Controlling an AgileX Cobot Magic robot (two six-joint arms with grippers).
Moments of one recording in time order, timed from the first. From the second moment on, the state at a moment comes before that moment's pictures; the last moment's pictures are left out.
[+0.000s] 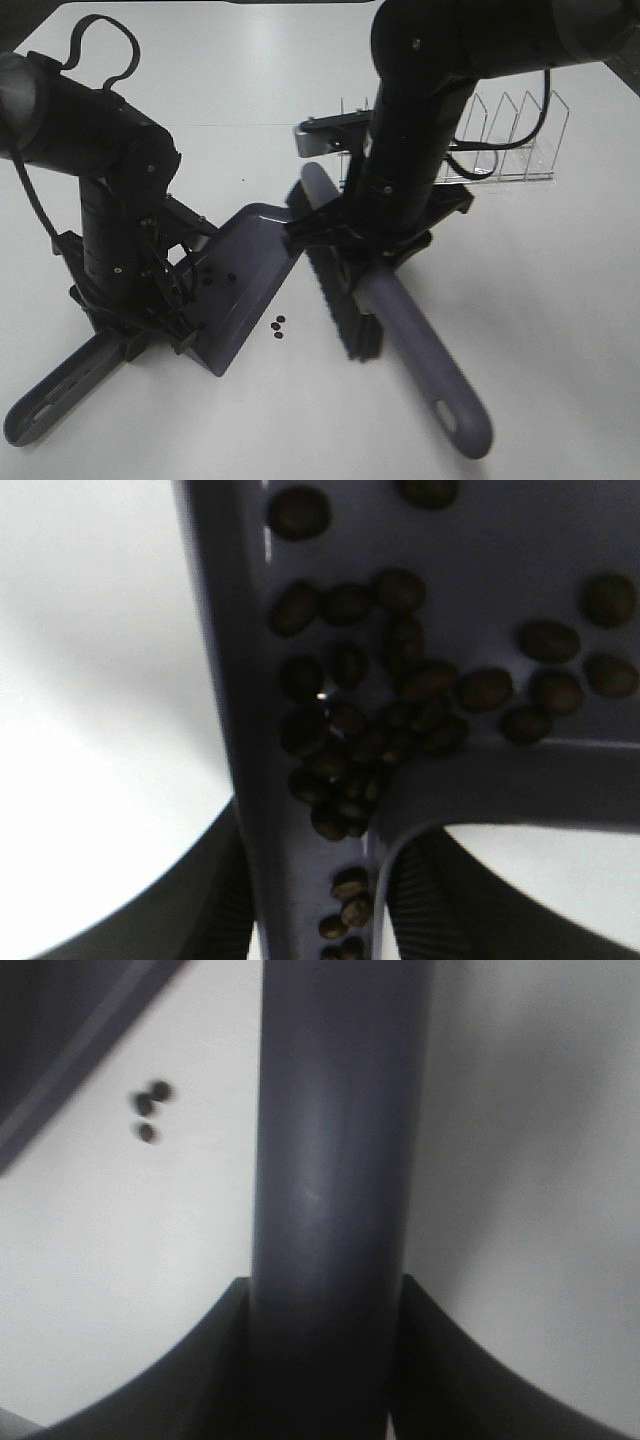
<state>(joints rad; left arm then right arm) -0.56 2.13 -1.19 0.17 0.95 -0.08 0.63 1.95 -1.30 0.02 0.89 0.24</state>
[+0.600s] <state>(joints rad) -0.55 2.13 -1.19 0.08 0.98 -0.05 0.68 2.03 -1.30 0.23 0.55 0.21</state>
